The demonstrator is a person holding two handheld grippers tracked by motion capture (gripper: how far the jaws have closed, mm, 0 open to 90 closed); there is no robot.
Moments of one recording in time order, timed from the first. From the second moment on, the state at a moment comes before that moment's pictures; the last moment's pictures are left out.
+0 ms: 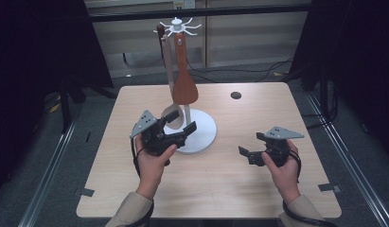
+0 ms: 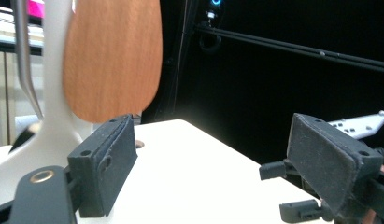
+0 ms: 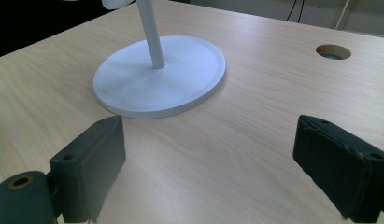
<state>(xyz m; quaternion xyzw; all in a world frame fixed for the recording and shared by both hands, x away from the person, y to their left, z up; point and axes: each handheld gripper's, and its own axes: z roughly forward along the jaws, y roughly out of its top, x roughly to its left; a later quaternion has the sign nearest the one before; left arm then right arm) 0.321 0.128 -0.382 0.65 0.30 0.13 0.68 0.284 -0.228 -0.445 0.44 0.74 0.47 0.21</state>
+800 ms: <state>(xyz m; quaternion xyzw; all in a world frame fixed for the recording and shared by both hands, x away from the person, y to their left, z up) 0.307 0.117 -0.409 0.68 0.29 0.10 0.67 0.283 -0.227 -0.446 0.43 0.74 0.47 0.21</state>
